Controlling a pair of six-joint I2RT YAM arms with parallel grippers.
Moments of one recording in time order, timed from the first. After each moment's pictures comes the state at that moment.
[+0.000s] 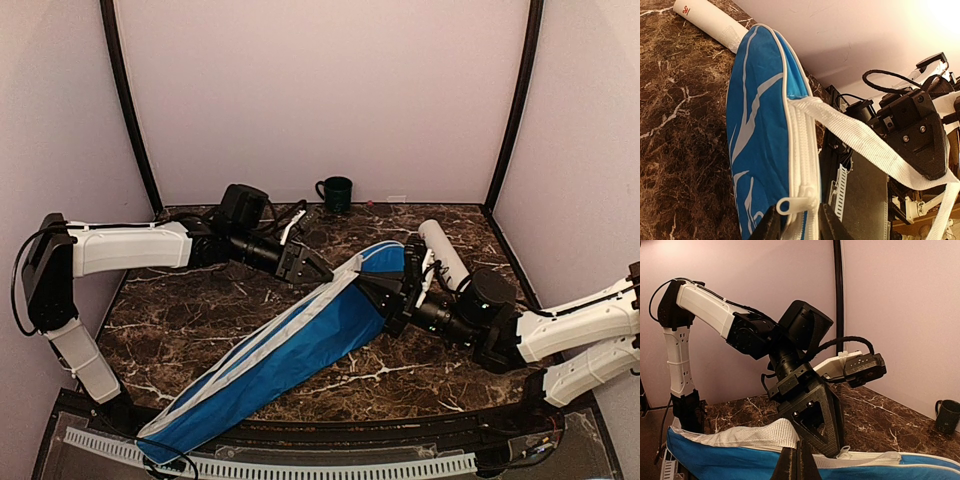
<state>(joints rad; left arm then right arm) -0.74 1.68 1.19 -0.10 0.82 -0.39 1.13 1.23 0.45 0.95 -0.02 0.02</state>
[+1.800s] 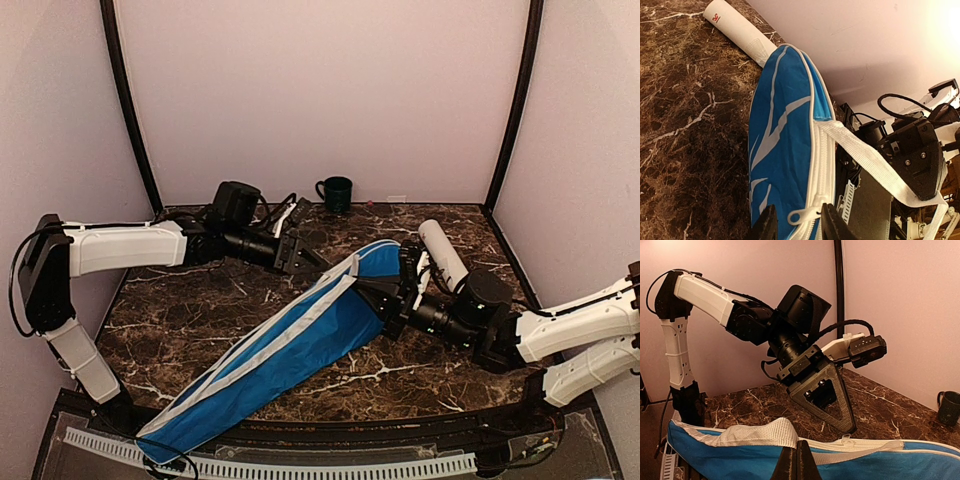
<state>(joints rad) -0.71 1.66 1.18 -0.07 0.74 -0.46 1.13 1.23 0.45 0.91 -0.02 0.03</state>
